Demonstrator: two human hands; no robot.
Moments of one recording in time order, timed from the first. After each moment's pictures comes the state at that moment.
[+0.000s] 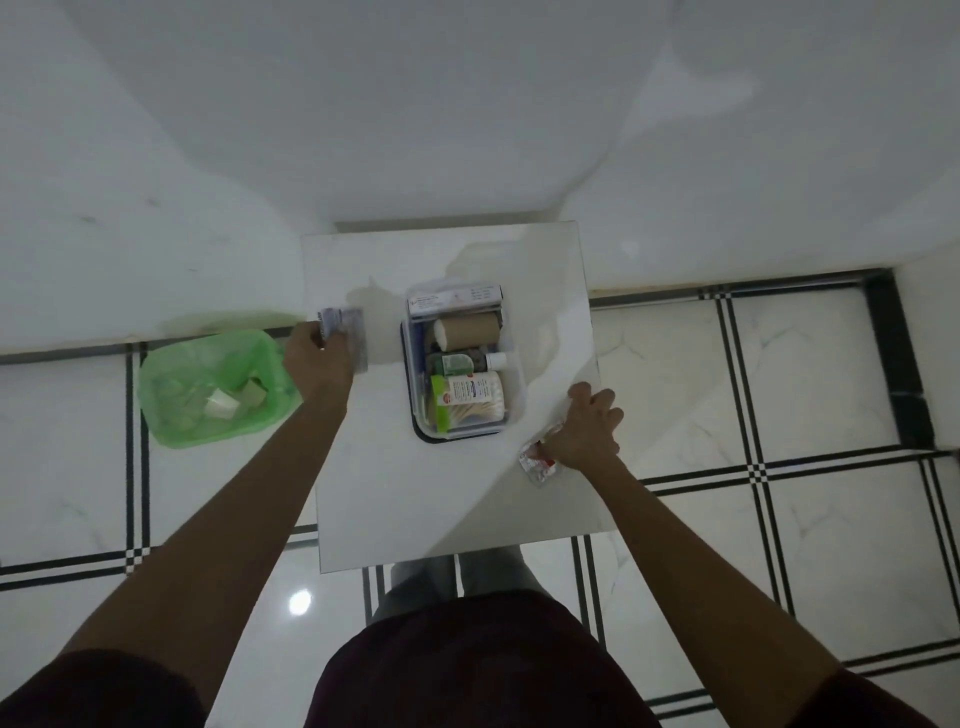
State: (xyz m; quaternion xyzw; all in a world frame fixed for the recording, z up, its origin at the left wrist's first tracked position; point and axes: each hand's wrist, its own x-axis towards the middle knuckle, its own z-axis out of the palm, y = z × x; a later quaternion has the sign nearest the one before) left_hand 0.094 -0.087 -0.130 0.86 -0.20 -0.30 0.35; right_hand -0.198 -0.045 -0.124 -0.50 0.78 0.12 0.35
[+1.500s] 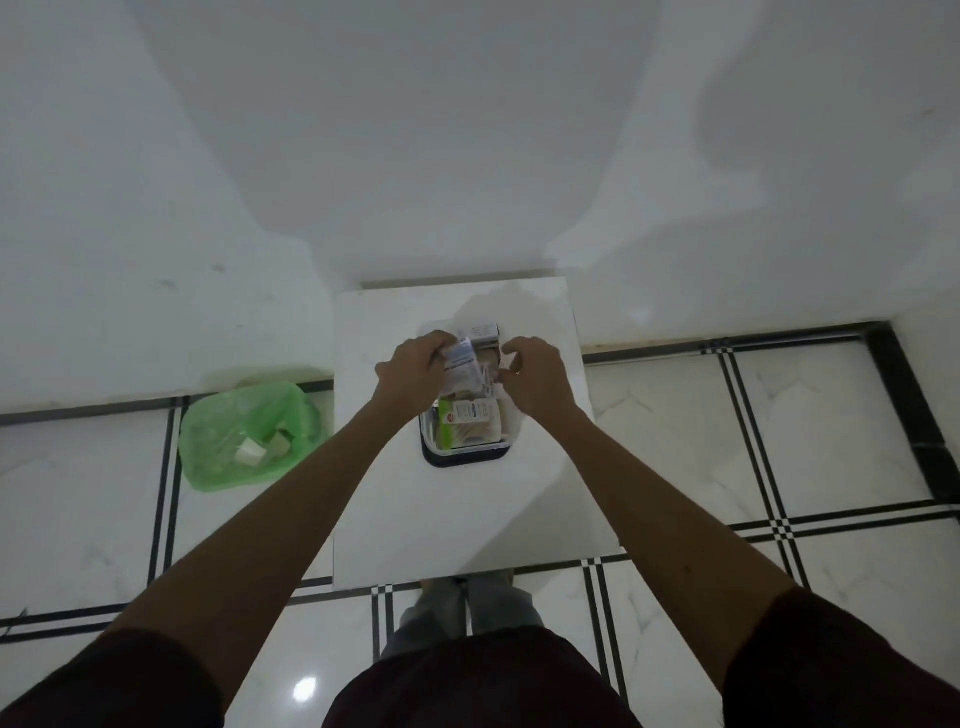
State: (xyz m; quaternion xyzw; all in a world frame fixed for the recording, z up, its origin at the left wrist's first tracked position) left_hand 0.030 -0.091 -0.051 0.71 -0.59 -0.35 0.15; right_hand -0.144 -0.106 -0.048 -0.67 0.65 -0.14 0.34
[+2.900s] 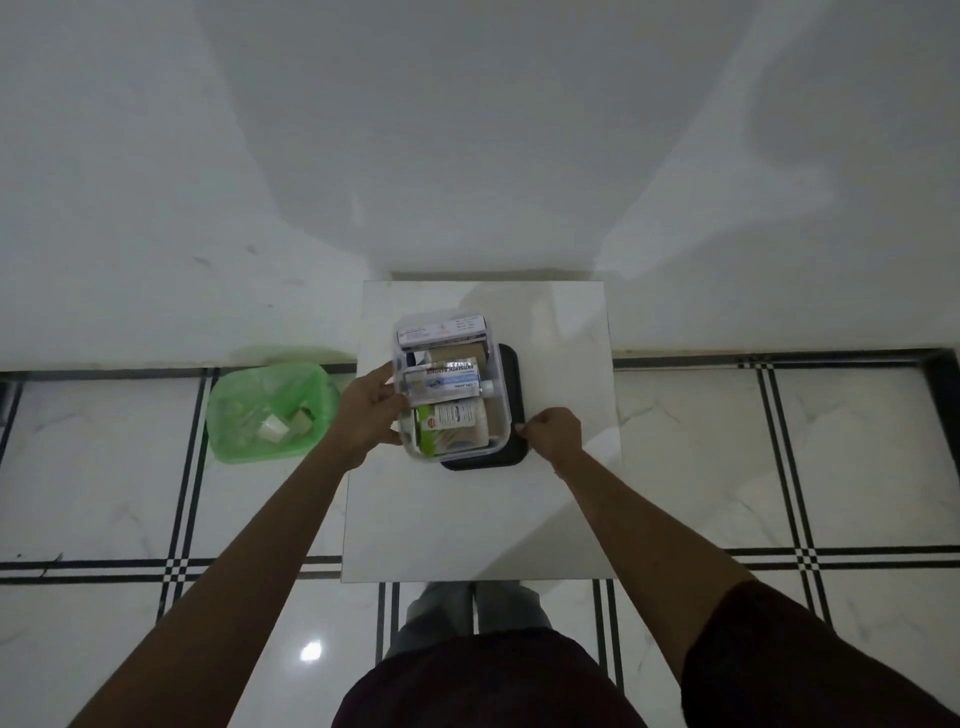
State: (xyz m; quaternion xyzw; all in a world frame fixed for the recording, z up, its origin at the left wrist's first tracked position) left_hand 0.093 -0.036 -0.058 0.66 -0.33 -0.59 0.33; right_hand -0.151 -0.082 -0.129 -0.46 0.74 -0.04 0.50
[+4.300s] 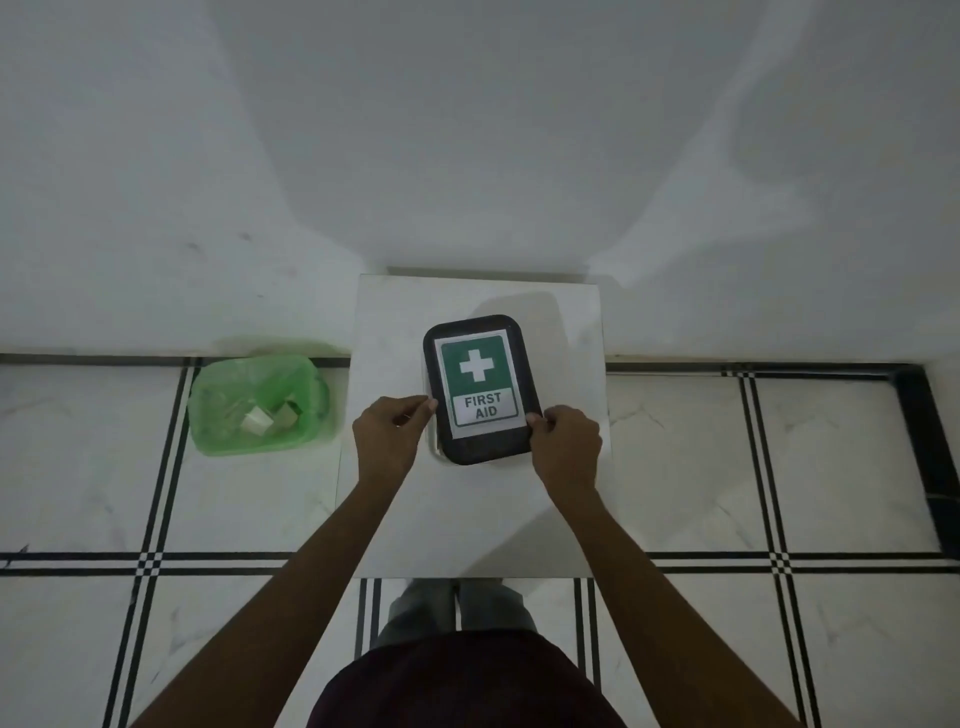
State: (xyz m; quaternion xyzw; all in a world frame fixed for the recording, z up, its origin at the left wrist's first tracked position) left_hand 0.041 -0.010 -0.075 0.79 -0.35 -0.36 0.36; right_hand -0.147 -0.051 -0.060 -0.56 0.76 -0.12 0.30
